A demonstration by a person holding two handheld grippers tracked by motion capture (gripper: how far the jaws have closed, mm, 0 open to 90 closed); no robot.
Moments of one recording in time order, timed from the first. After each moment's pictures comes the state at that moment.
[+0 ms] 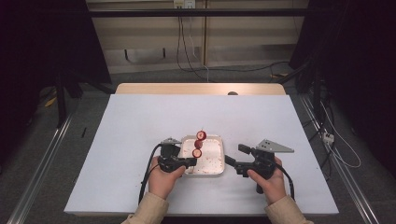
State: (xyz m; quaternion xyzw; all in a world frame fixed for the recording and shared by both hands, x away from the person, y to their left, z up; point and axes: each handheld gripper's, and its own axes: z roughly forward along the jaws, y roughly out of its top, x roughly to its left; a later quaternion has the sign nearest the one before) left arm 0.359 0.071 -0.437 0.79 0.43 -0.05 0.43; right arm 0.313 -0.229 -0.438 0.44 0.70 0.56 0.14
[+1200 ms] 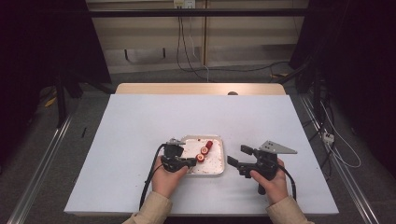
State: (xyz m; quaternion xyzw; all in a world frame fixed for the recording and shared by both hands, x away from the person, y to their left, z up) left arm 0.364 0.063 -0.446 0.80 0.44 -0.02 0.40; right arm 0.311 -0.237 -0.442 0.44 0.69 0.56 0.13
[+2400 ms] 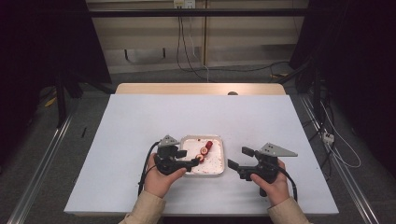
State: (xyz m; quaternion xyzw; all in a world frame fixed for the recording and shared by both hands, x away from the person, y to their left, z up) left arm 0.353 0.079 -0.423 0.80 0.39 0.02 0.46; right arm 0.304 -0.236 -0.442 0.43 0.70 0.55 0.14
